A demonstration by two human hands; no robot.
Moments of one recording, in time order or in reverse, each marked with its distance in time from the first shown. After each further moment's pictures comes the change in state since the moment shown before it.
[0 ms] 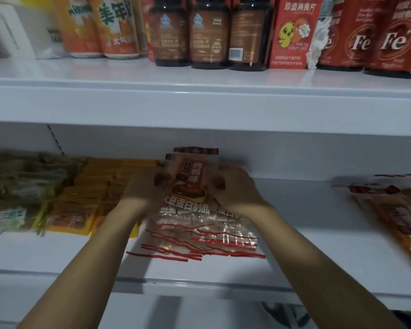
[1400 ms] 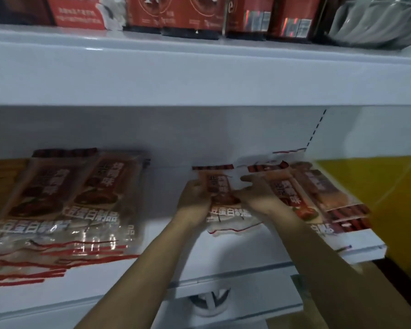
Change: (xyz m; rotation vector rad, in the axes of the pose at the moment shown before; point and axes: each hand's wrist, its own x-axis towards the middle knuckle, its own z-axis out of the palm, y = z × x) left_hand -0.053 0.257 0.241 -0.679 -0.326 -0.074; right_hand -0.097 0.292 -0.114 0.616 0.114 0.664
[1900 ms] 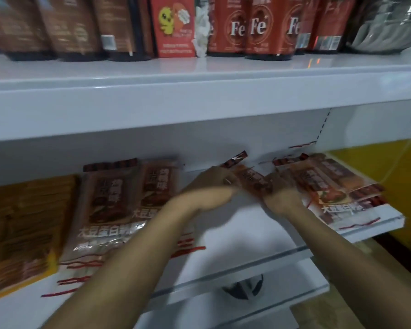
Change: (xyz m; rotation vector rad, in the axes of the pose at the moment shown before) left_hand -0.020 0.040 -0.125 0.446 -0.429 0.264; right_hand -0.031 0.007 0.049 -0.793 0.371 -0.151
